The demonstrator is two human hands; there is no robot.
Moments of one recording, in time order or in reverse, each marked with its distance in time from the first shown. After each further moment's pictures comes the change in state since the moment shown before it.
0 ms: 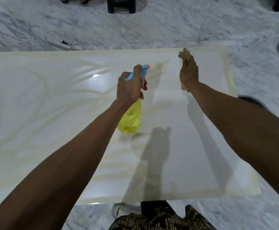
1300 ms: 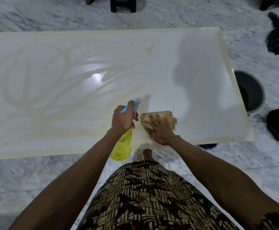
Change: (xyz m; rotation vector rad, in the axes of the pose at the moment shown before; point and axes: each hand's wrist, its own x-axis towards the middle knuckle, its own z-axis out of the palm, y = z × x) left_hand -0.204 -0.154 -0.116 0.121 -0.073 -0.144; right_hand -0.388 0.108 0.064 -0.806 -0.735 -0.431
